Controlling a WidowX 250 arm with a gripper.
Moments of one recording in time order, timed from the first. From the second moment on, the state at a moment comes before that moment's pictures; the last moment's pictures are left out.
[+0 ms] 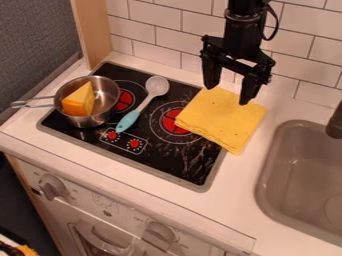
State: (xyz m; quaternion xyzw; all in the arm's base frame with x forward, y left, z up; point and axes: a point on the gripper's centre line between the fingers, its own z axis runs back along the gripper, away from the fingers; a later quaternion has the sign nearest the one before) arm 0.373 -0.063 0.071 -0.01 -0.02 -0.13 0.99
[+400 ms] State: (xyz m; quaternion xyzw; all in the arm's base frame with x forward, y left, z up) arm 0.354 -0.023 0.056 -0.01 0.01 -0.10 1.00
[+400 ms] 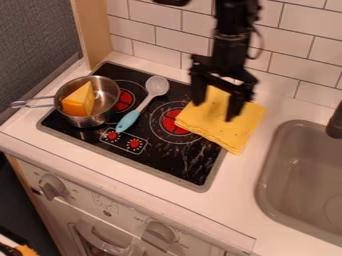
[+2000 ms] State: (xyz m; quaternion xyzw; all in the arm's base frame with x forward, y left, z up) arm 0.299 0.164 0.065 0.07 0.00 0.07 1.00
